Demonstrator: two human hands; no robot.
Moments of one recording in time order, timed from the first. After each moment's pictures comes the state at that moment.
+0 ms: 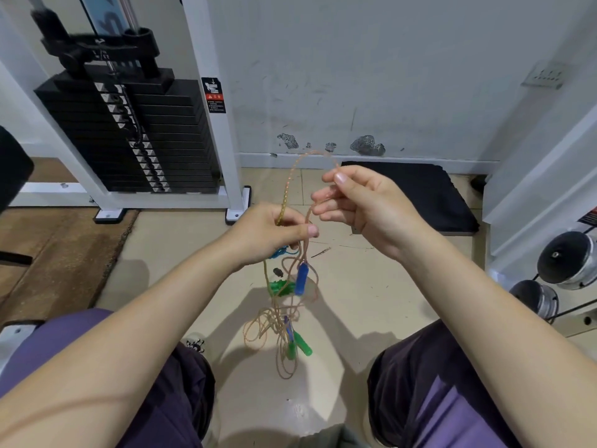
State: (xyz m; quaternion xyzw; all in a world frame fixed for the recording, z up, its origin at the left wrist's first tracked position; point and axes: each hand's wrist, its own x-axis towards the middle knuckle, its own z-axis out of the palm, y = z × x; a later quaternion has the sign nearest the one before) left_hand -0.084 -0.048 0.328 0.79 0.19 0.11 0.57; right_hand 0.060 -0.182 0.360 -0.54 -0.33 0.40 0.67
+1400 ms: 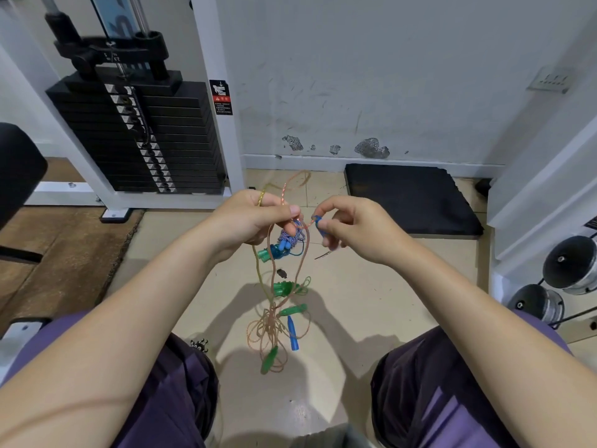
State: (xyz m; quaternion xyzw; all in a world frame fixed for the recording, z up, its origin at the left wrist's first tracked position) left_hand -0.097 -0.021 0.341 0.69 0.22 0.10 0.68; right_hand 0.051 -0.179 0.345 -0.76 -0.47 0.26 0.38
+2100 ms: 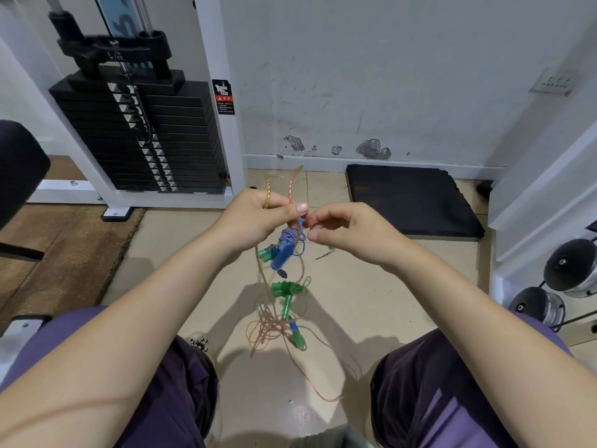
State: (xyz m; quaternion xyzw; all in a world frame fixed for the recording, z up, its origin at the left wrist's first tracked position) left_hand -0.096 -0.031 0.340 0.76 0.22 0.17 0.59; right_hand 0.042 -0.176 0.346 -0.72 -0.44 0.33 0.43
